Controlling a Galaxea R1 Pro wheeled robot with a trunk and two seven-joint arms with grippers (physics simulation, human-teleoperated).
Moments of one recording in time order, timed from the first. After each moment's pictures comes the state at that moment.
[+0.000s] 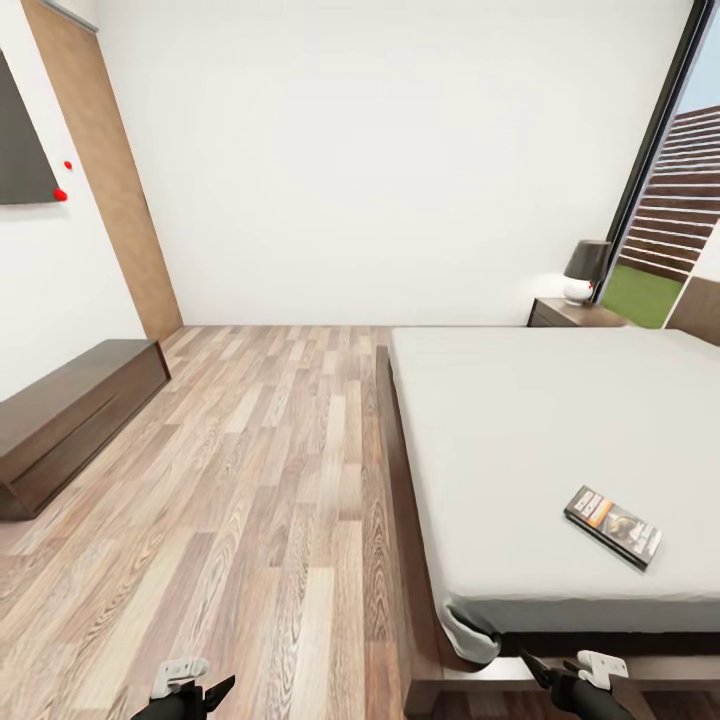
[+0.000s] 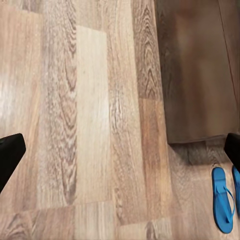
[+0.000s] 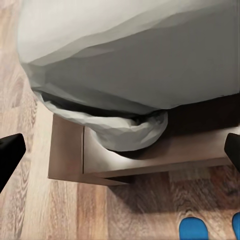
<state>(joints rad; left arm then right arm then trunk) -0.42 0.19 0.46 -0.15 -0.14 -0.15 -0.69 -0.52 -0.30 -0.06 0.08 -0.41 -0.38 0.70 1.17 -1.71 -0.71</state>
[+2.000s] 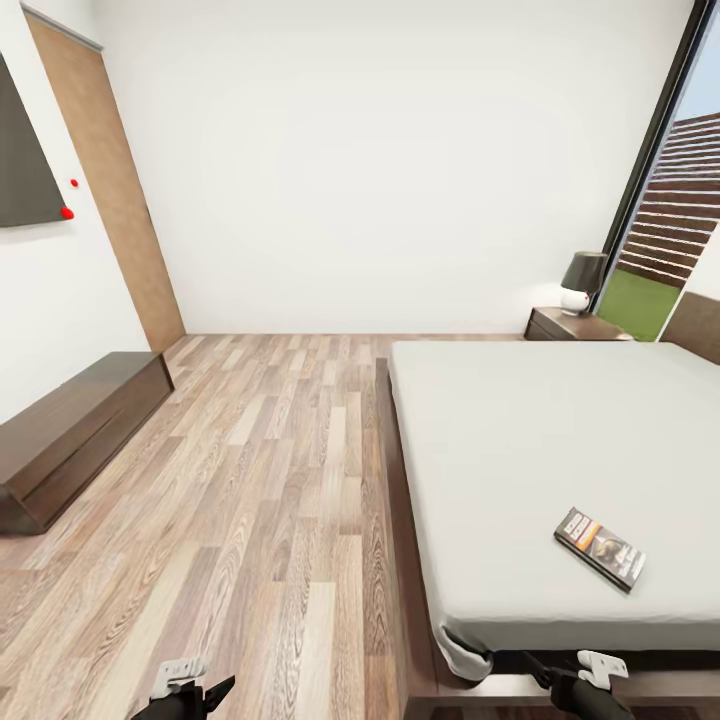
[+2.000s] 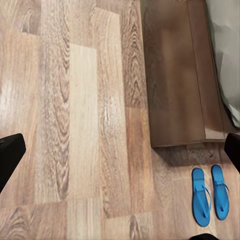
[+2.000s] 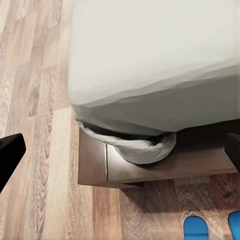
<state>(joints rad) -0.42 0.19 0.46 -0.15 -0.14 -0.15 -0.69 -0.52 -0.30 -0.06 0.08 -0.41 -0.38 0.70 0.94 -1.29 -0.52</state>
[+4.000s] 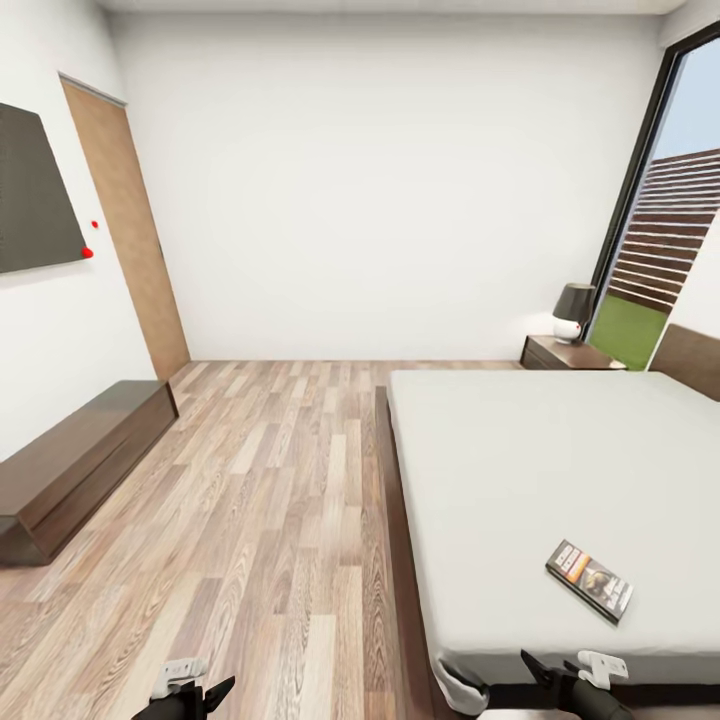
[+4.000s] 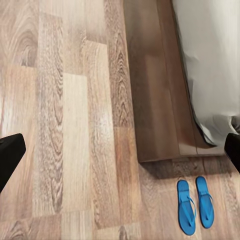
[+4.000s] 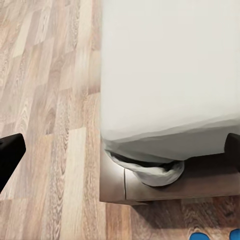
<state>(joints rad) -0.42 0.19 0.46 -0.15 -0.14 -0.15 -0.69 -0.51 -0.30 -0.06 0.08 -0.41 -0.38 0.70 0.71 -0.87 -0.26</state>
